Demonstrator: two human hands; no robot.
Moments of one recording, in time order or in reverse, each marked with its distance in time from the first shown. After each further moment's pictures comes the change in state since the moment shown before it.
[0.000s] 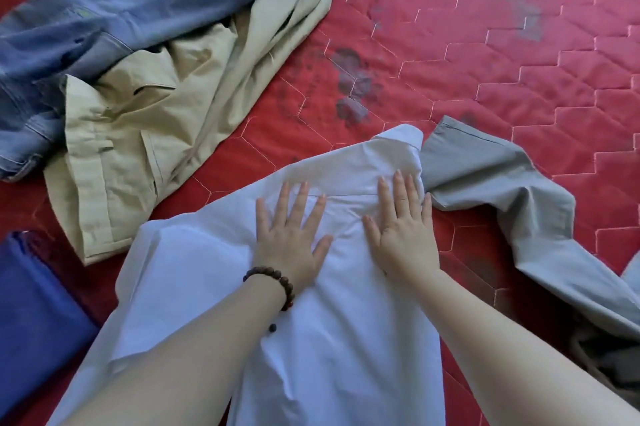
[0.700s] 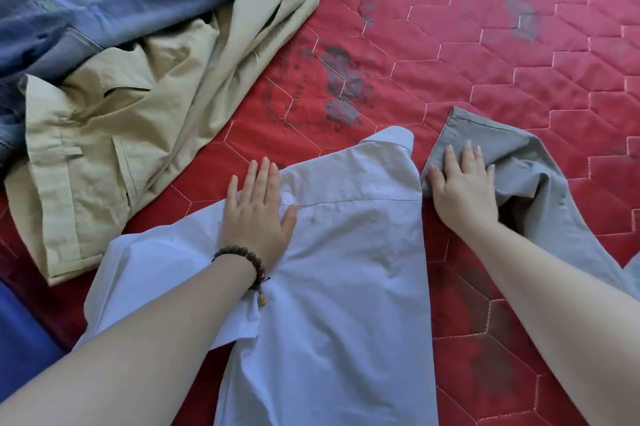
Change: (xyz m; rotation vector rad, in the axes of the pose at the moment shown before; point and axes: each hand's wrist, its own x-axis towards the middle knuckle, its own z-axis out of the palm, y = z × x) left_hand 0.039 -0.031 -0.009 -0.148 0.202 -0.092; right_hand 0.068 0.085 -0.046 0.032 0.042 0.275
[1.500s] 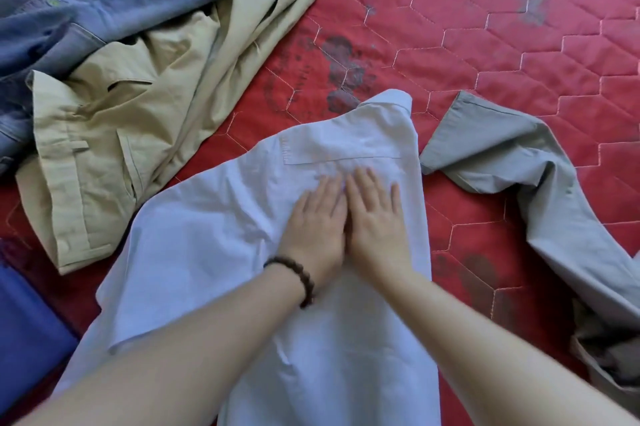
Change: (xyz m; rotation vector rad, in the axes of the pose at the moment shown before) left_hand -0.018 0.072 -0.013 -0.042 -0.197 0.199; right_hand -0.093 -0.096 0.035 0.082 0.025 -0.404
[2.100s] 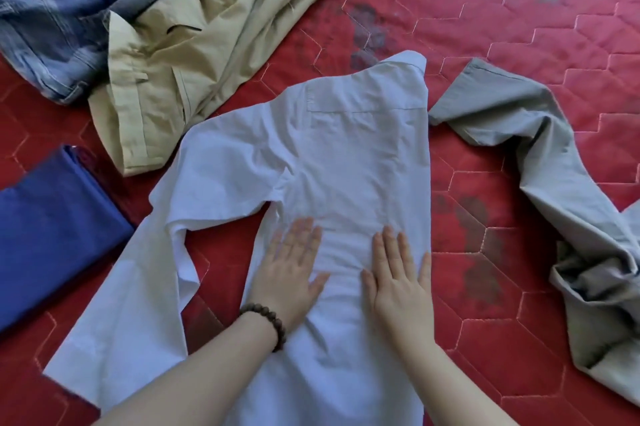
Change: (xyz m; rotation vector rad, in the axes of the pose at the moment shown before) left_hand -0.176 0.009 0.037 0.146 -0.075 -0.067; right_hand -0.189 -0.004 0.019 -0.130 -0.147 0.109
